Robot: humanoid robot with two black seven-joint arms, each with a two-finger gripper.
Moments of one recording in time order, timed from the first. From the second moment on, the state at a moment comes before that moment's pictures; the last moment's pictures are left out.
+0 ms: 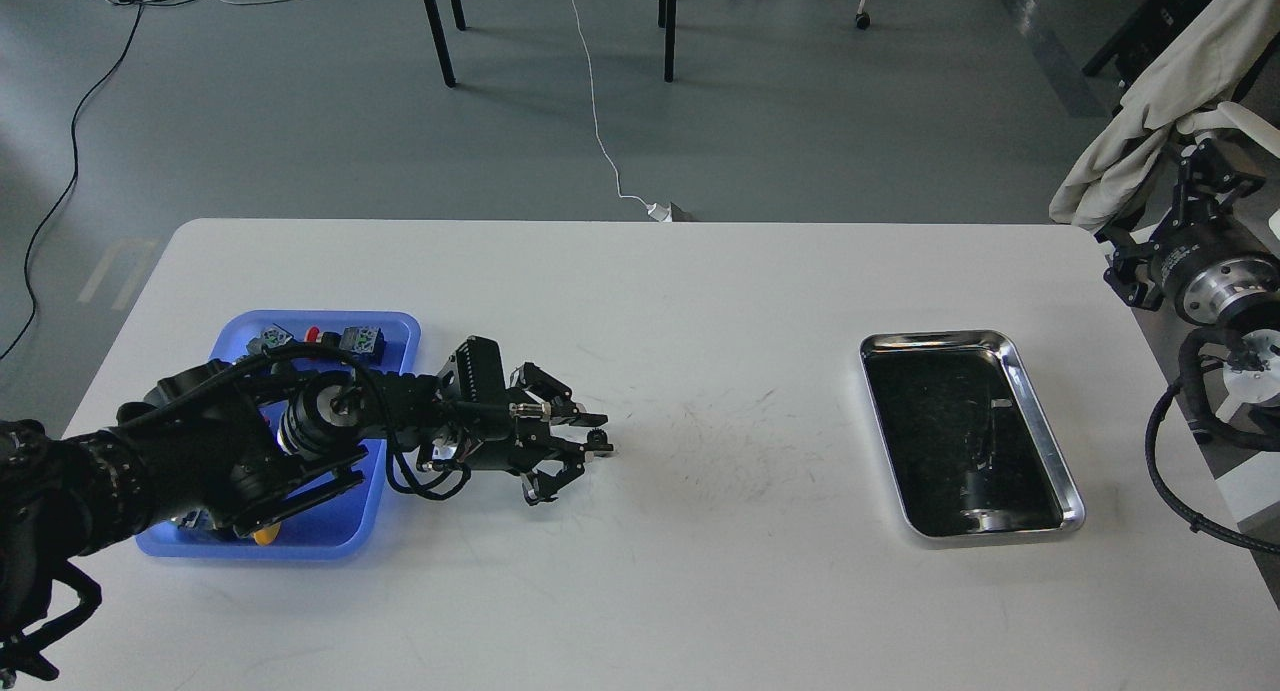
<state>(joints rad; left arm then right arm) -0.92 0.26 0.10 -0.79 2.18 0.26 -0.49 0.75 -0.69 0.46 0.83 0.09 -0.02 0.25</state>
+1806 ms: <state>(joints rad) -0.82 0.91 0.10 -1.03 2.18 0.39 -0.49 0.73 -0.69 0.46 0.82 0.05 -0.02 0.25</state>
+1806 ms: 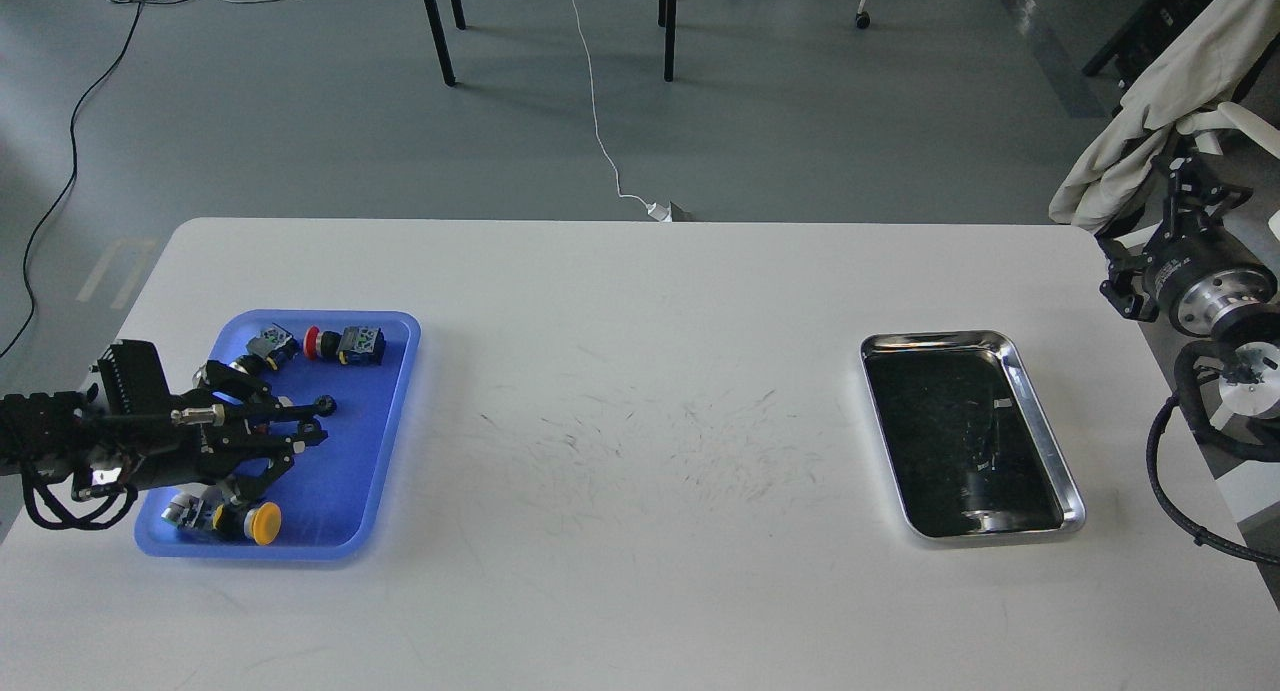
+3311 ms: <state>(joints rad) -0.77 0.86 0.10 -0.97 2.18 0.40 -0.49 0.73 -0.69 0.46 0.82 0.02 -0.02 0.25</state>
